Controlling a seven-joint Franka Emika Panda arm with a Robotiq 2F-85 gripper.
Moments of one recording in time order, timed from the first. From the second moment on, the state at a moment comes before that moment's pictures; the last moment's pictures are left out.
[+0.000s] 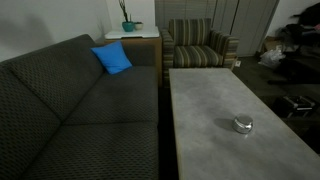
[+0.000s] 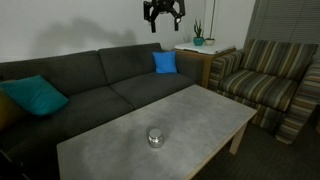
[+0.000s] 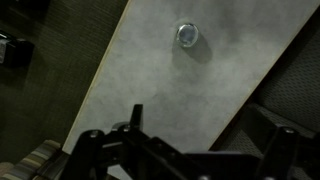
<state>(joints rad) 0.04 0.58 0.01 -1.45 -0.12 2.04 -0.22</state>
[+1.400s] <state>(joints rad) 0.07 0.80 0.01 -1.47 -0.15 2.24 -0.10</state>
